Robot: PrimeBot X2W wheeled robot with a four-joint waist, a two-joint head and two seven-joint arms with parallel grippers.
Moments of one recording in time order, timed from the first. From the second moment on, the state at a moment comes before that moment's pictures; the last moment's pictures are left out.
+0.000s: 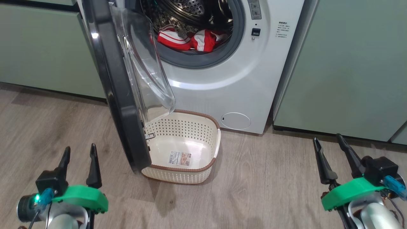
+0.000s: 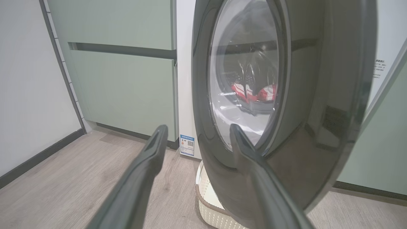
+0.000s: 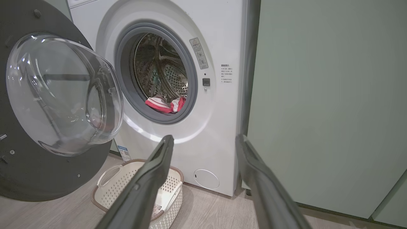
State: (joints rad) left arm -0.08 0.06 0.22 0.38 -0.09 -0.09 -0.26; right arm -0.12 -0.25 0.22 0.33 0.36 0.12 -0.25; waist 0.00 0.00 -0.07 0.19
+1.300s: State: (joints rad) left arm -0.39 0.04 -0.50 -0.17 -0.27 0.07 -0.06; right arm -0.09 -0.23 0.18 0.32 0.34 0.12 -0.25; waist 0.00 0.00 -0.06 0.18
